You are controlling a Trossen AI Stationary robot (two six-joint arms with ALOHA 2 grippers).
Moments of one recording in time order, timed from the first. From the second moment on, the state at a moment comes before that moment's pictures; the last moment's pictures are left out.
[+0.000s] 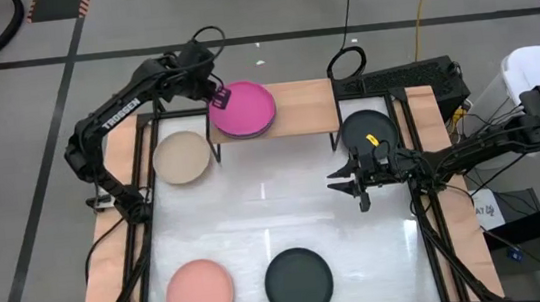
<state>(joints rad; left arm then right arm) 0.68 1.62 1.73 -1.10 -0.19 -0.24 0.07 0.89 0.15 0.68 0.06 0.17</state>
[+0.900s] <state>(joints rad) 0.61 1.58 1.73 -1.16 -0.21 -0.12 0.07 0.89 0.15 0.67 0.06 0.17</state>
